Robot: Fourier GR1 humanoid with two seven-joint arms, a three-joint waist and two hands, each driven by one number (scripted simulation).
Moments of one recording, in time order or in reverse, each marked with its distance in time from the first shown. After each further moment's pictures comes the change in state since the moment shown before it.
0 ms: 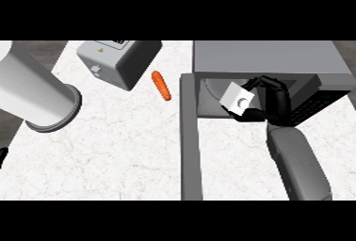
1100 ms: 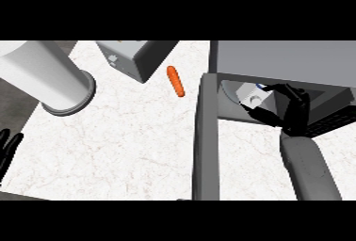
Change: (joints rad) left arm -0.092 0.037 -0.048 0.008 -0.067 0.001 0.030; right arm 0.085 -0.018 -0.072 -0.059 0.145 -0.325 -0.206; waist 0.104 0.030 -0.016
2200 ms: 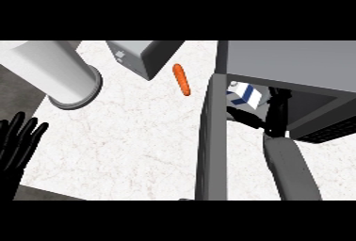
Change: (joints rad) left arm -0.077 -0.007 -0.089 0.016 -0.080 0.006 0.023; right arm -0.030 0.083 -0.005 0.099 0.032 -0.020 0.032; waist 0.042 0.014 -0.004
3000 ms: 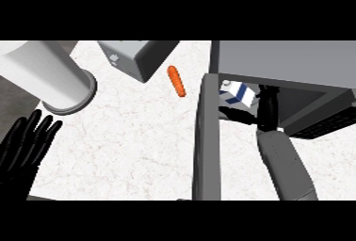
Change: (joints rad) left arm -0.013 -0.041 -0.062 -0.003 -0.068 0.026 0.005; right arm -0.082 -0.001 0.006 0.129 0.023 0.030 0.010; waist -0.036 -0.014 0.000
